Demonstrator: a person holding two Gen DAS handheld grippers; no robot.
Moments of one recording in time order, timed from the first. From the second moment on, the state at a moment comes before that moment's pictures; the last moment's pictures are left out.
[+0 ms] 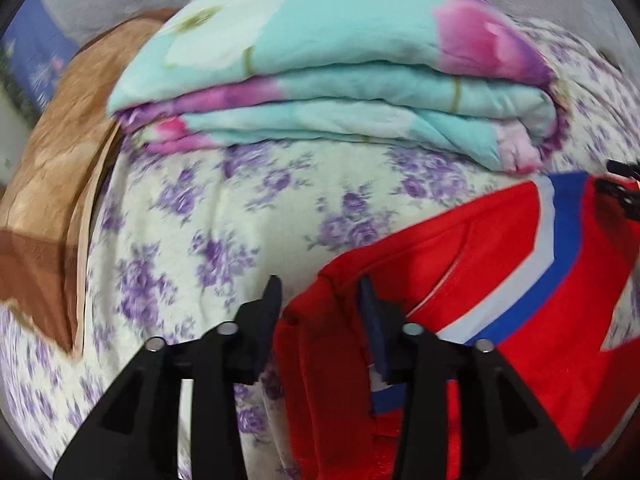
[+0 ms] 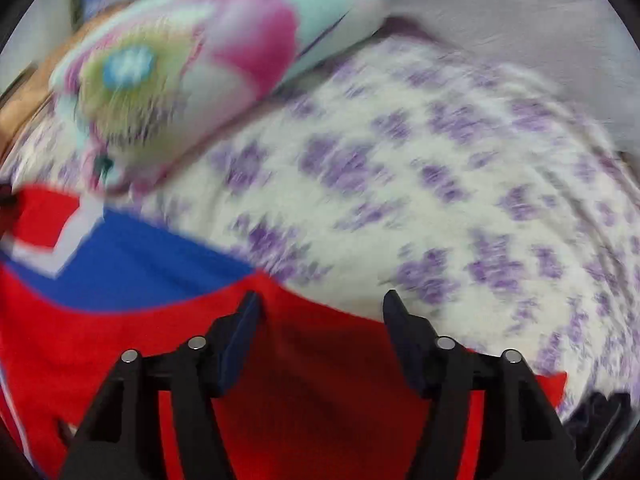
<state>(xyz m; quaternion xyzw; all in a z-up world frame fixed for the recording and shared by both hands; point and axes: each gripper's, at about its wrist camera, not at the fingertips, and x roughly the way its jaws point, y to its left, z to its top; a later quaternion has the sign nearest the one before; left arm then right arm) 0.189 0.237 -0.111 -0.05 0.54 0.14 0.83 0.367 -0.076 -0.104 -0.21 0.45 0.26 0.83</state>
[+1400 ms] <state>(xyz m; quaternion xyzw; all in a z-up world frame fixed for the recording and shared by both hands) 0.044 0.105 -0.146 -0.12 0.56 0.13 0.81 0.138 -0.356 -0.102 -0.04 0.57 0.14 0.81</state>
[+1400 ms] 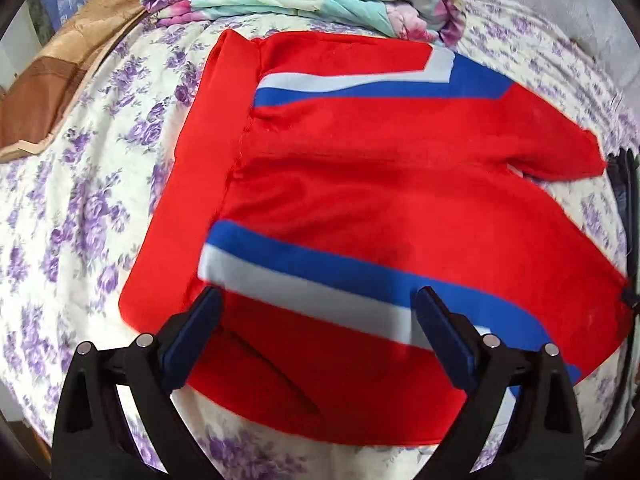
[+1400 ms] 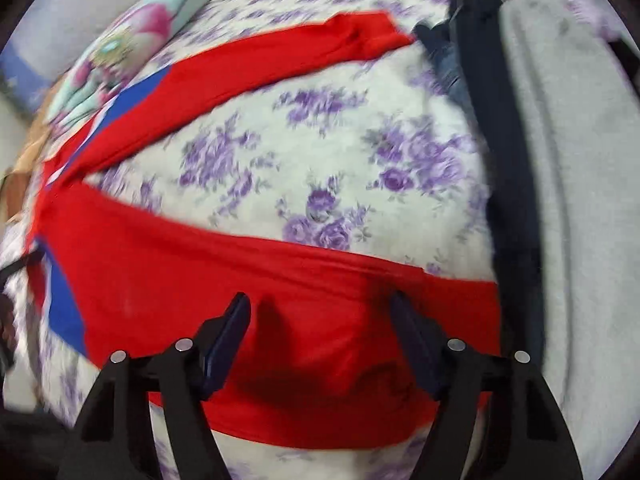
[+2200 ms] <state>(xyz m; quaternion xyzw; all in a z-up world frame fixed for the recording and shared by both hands) 0.020 0.113 -0.156 -0.12 0.57 0.09 0.81 0.069 -0.231 -0.137 -0.14 0.60 0.27 0.74</state>
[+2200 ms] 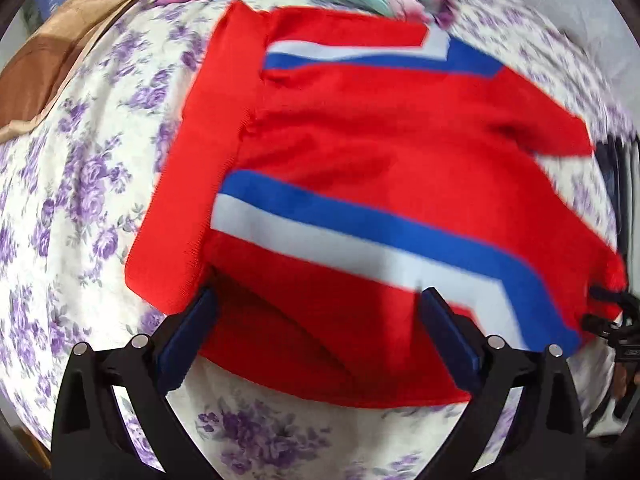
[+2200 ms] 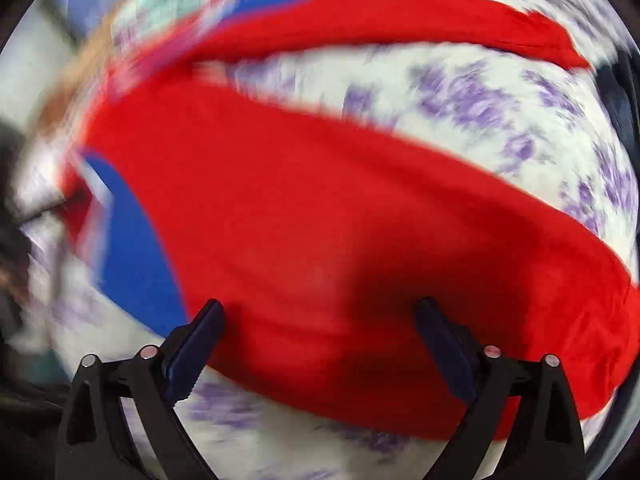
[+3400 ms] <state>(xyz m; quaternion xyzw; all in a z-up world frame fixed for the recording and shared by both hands) 0.204 0.206 -0.115 0.05 0.54 -0.03 0.84 0.372 -0.100 -0.107 -0.19 0.51 0.43 0.72</state>
